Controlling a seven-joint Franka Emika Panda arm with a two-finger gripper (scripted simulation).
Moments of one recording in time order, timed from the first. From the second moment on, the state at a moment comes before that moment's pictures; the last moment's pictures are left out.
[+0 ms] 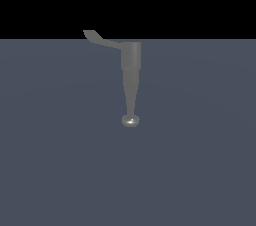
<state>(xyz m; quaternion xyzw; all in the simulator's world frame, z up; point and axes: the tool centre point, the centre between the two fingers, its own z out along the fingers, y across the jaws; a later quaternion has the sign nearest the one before) -0.255 0.018 0.494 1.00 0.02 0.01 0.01</state>
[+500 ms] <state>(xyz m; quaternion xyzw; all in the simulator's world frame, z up) -0.247 0.022 0.492 1.00 0.04 0.01 0.03</state>
